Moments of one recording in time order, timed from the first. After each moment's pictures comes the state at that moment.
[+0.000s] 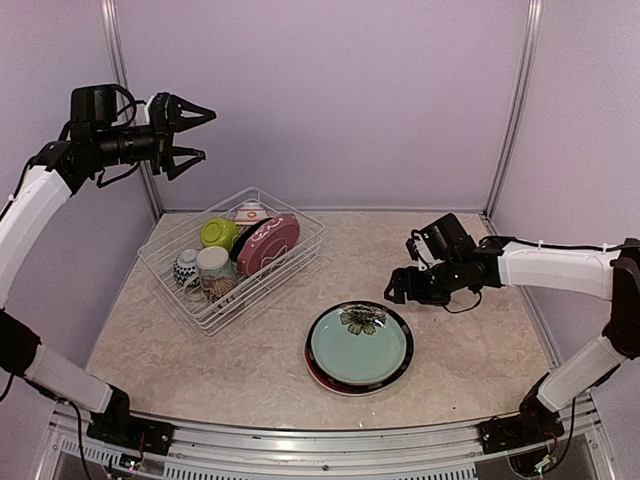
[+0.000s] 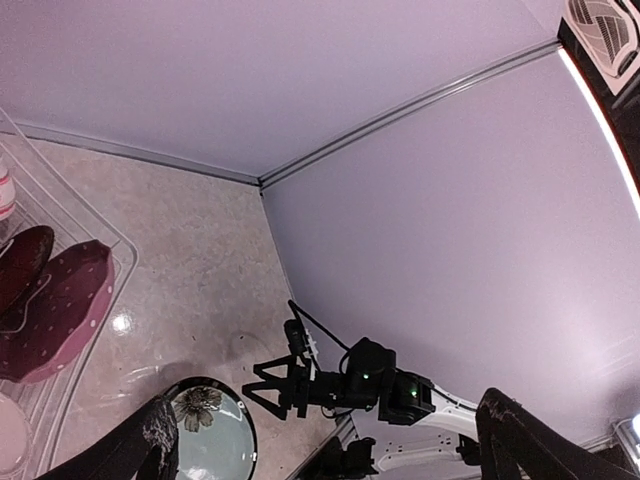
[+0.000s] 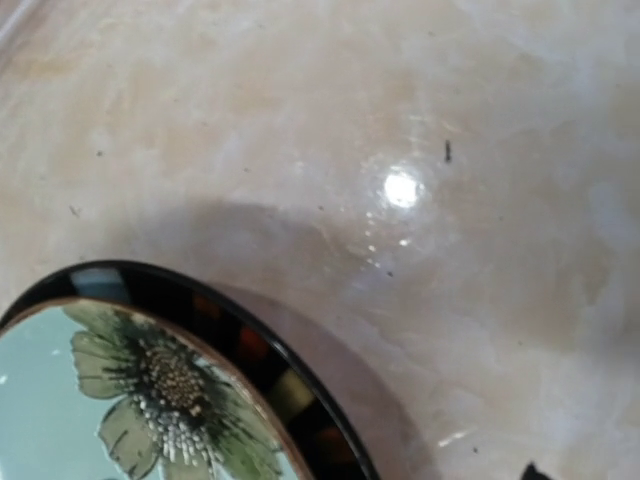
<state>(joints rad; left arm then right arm) -0.23 1.38 1.65 -0.51 0.73 -0.87 0.65 1.48 0.96 -0.40 -0.07 0.54</state>
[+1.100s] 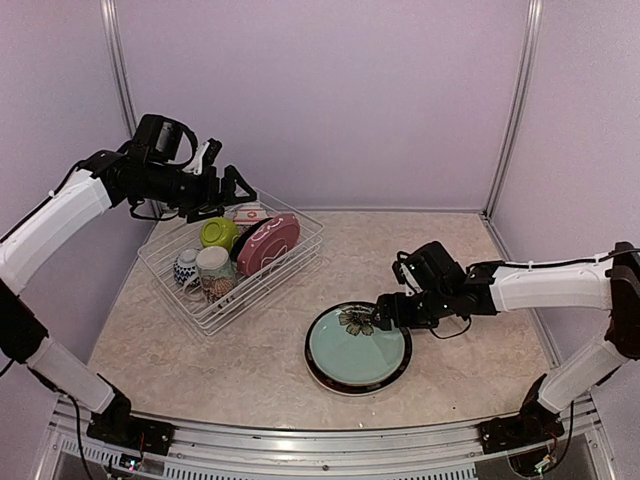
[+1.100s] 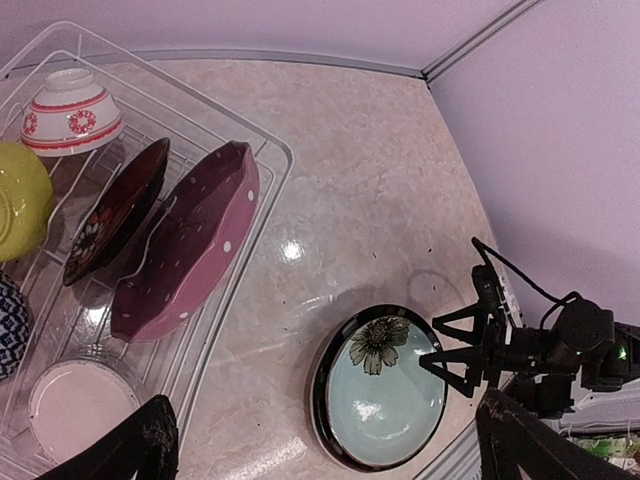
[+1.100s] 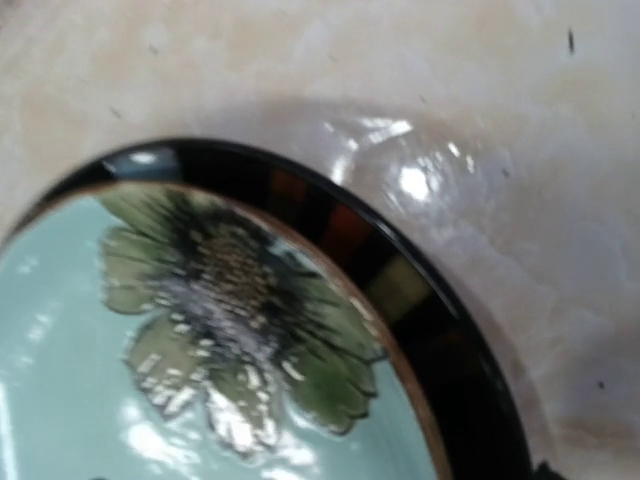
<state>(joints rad) -0.44 1.45 1.54 -0.74 0.36 -0.44 0.80 1.45 0.84 -0.27 0.00 0.63</state>
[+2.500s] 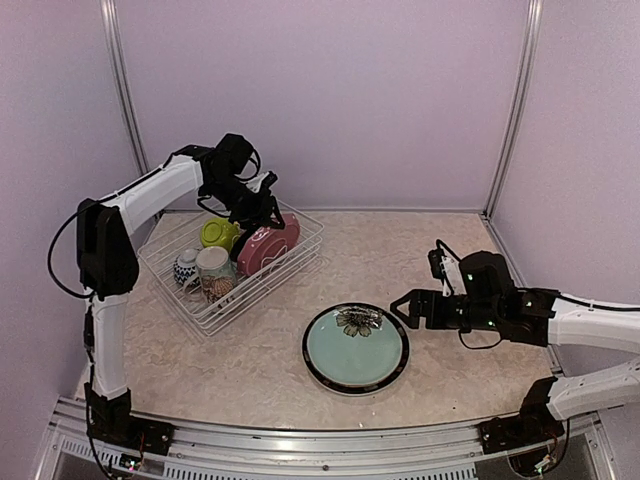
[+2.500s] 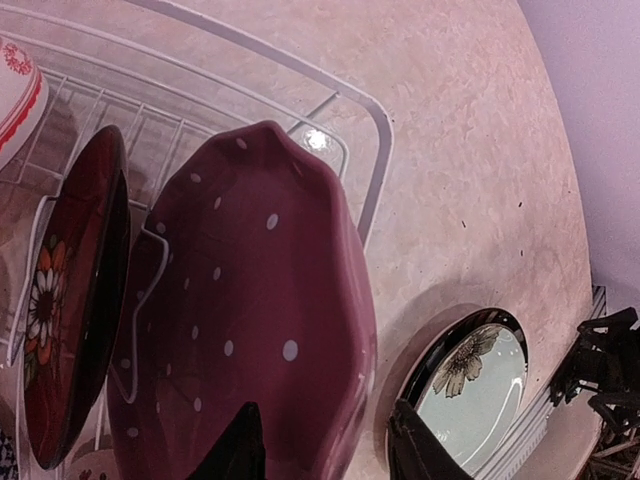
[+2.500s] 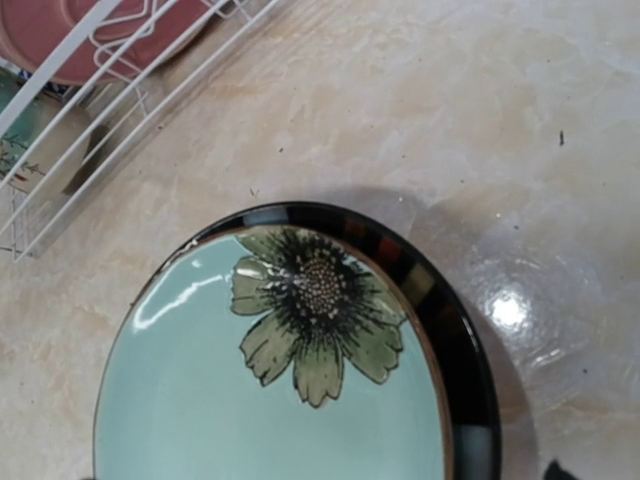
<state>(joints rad) -0.44 2.14 2.10 -1.00 0.43 -0.23 0.79 1.04 0.57 -0.10 0.00 0.65</state>
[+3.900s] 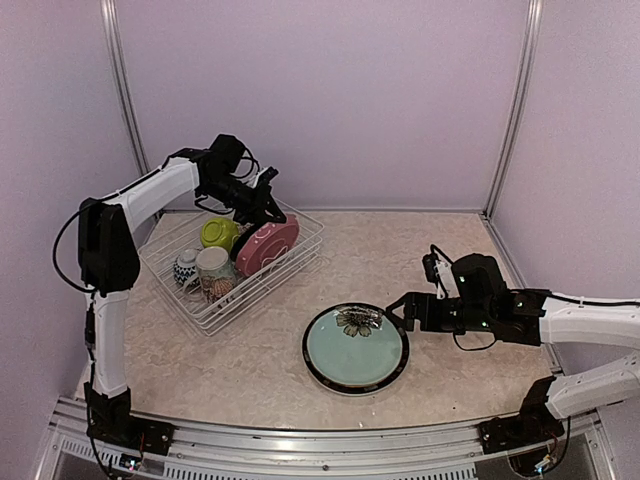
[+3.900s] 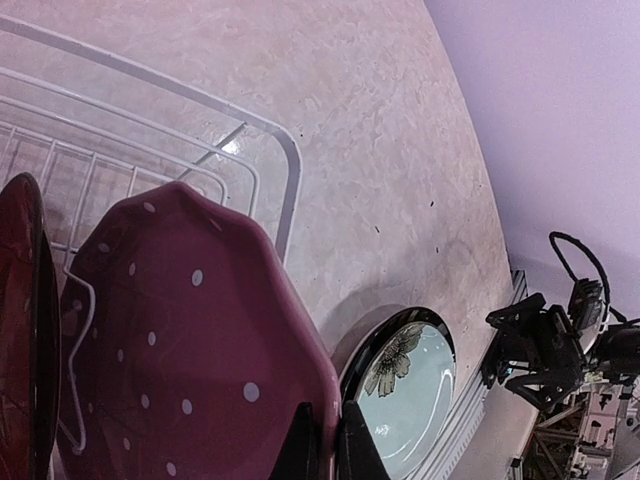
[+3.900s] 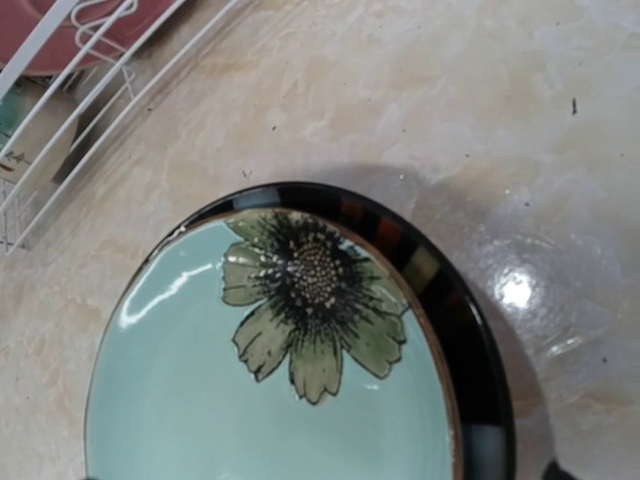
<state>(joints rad) -0.39 2.17 2.10 -0.92 0.71 -0.26 0.79 1.11 0.56 -0.06 -0.03 0.68</state>
